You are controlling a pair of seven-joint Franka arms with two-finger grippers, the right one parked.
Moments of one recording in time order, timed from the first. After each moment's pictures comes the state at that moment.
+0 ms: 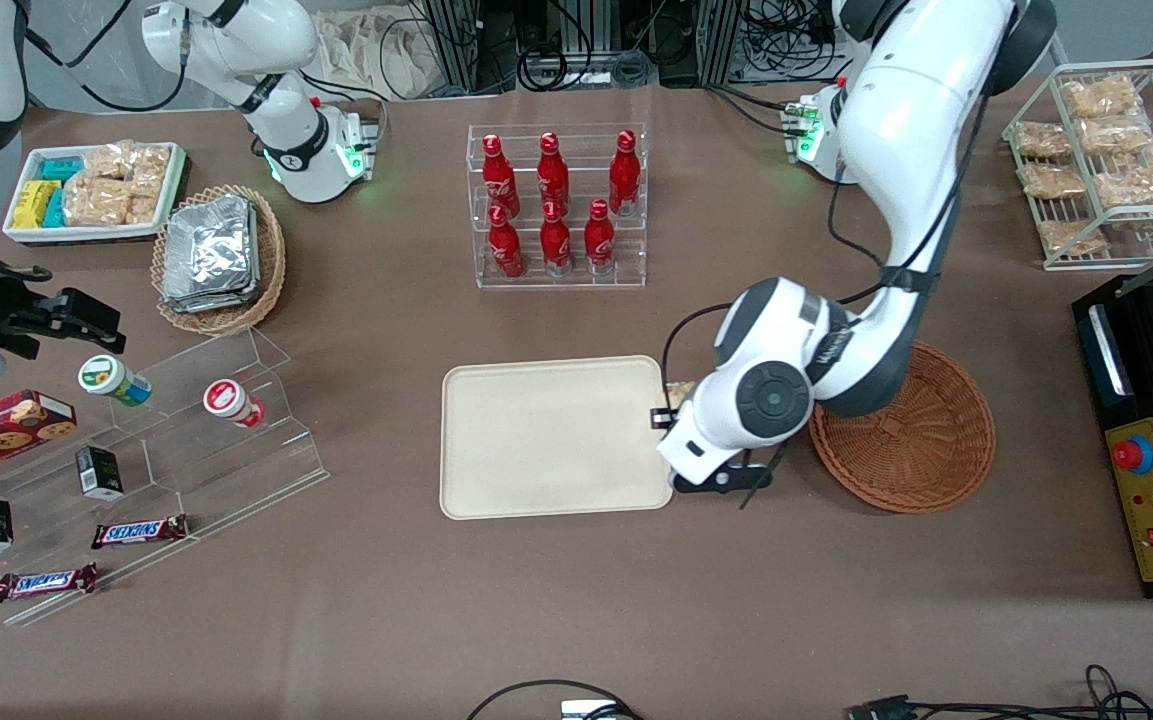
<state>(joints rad) -0.40 0.72 -0.17 -1.32 -0.10 1.90 -0.55</state>
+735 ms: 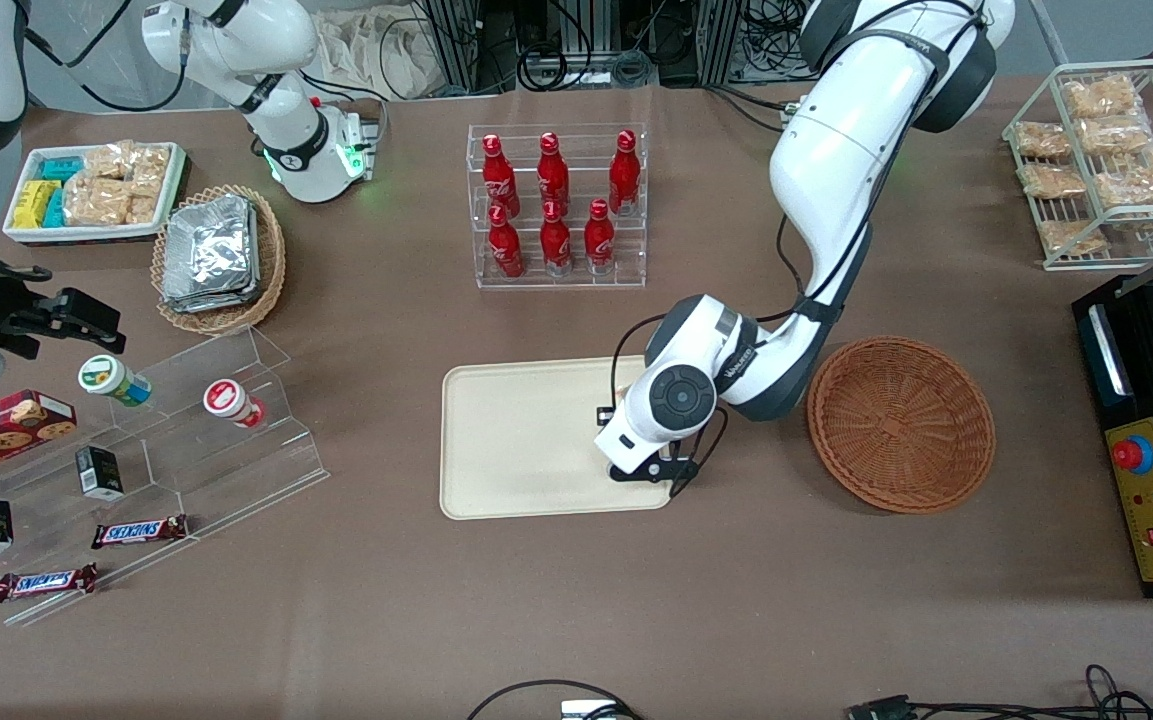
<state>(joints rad) -0.49 0.84 -0.17 -1.32 -0.07 2.03 -0.60</state>
